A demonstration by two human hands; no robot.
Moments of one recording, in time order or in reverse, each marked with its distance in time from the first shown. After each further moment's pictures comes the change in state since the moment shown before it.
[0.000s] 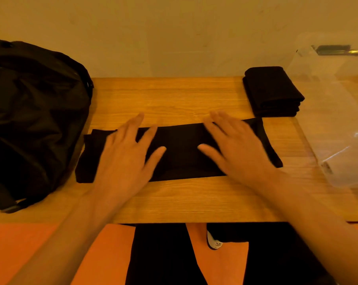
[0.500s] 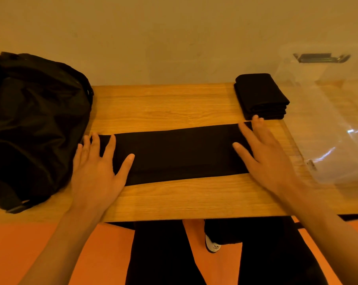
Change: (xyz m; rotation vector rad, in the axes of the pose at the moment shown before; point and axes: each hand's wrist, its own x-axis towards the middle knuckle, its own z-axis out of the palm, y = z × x) left_hand -0.031 -0.040 0.017 -0.025 0.045 -0.286; right_hand -0.050 0.048 -0.007 0.269 0.003 0.326
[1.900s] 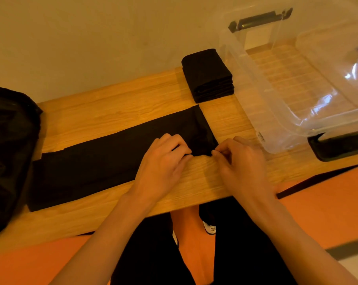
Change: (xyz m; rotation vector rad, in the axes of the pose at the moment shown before) left_hand -0.003 0.203 0.028 -0.372 0.053 0.776; right_hand -0.063 0.016 0.007 0.313 0.331 0.192
